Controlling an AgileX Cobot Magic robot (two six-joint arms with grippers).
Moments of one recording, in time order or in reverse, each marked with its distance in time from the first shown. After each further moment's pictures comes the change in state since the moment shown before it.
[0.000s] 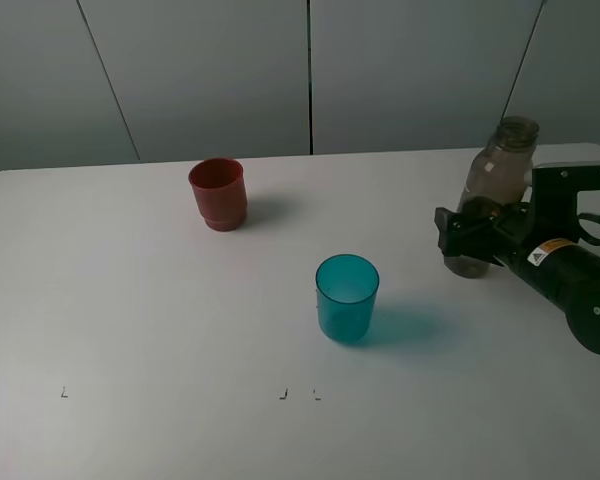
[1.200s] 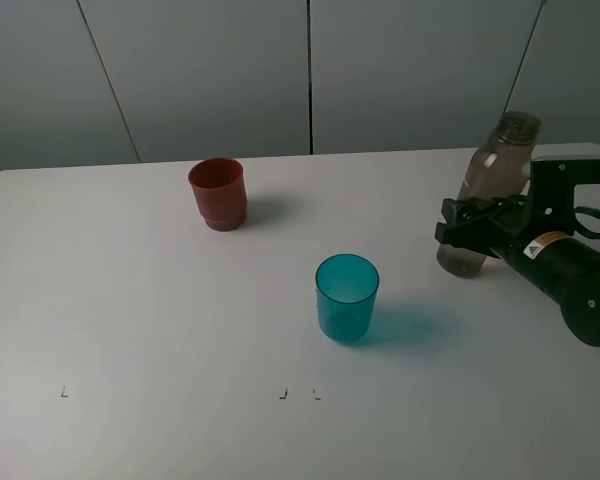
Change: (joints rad) left arm 0.000 0.000 0.000 0.000 0.000 0.000; right arm 0.000 0.000 -0.021 -0.011 -0.002 0.022
